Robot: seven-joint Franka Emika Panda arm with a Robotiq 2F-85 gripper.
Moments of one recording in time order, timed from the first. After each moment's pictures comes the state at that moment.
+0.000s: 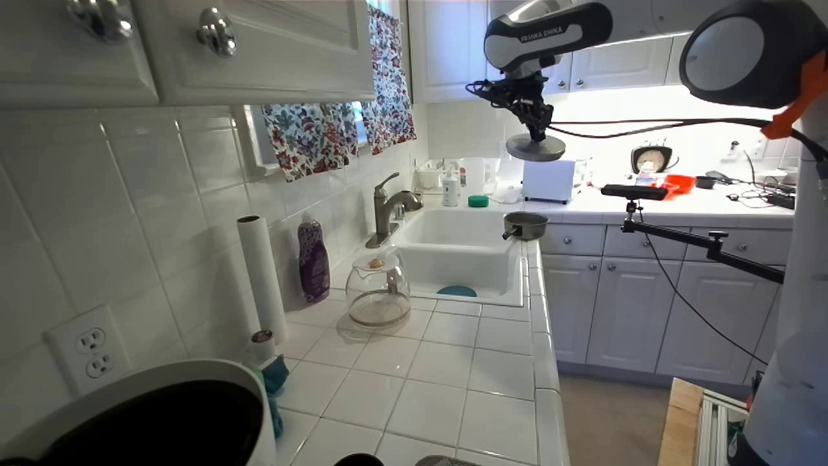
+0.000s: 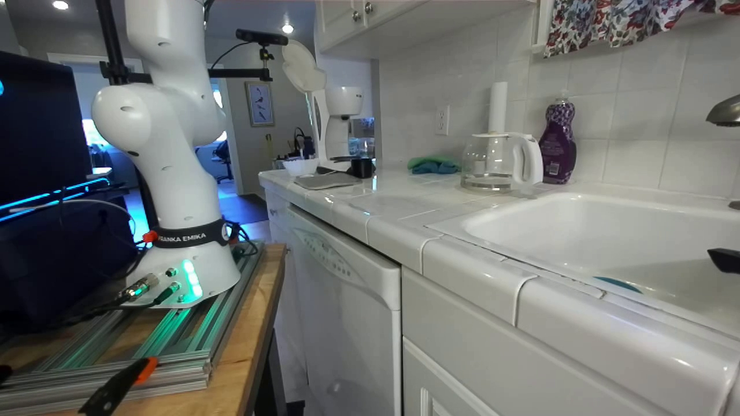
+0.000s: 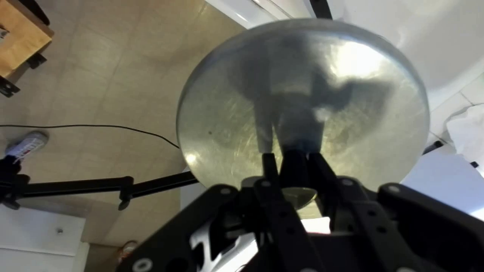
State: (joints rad) arm -0.23 0.18 -0.24 -1.31 -0.42 1.61 1.68
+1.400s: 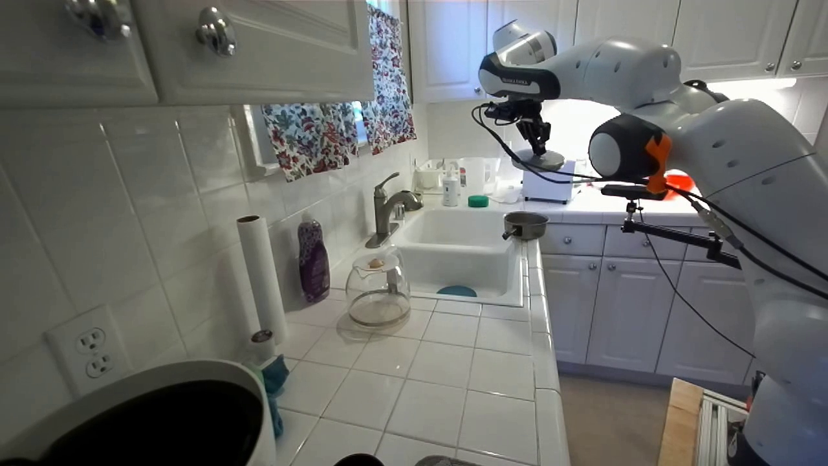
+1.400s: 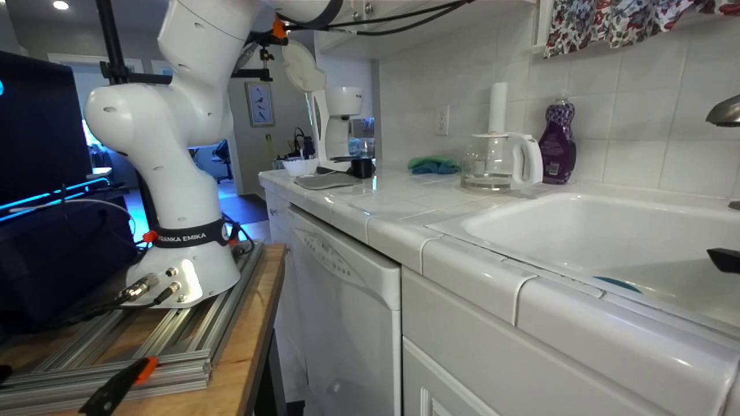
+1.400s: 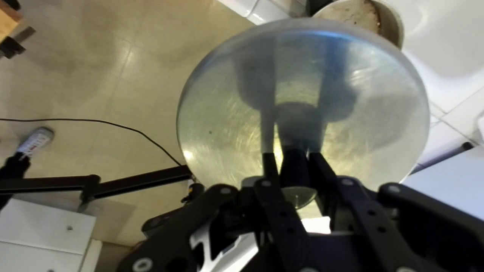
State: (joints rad) arm -0.43 0.69 -0.29 -0.65 -0.25 1.44 1.49
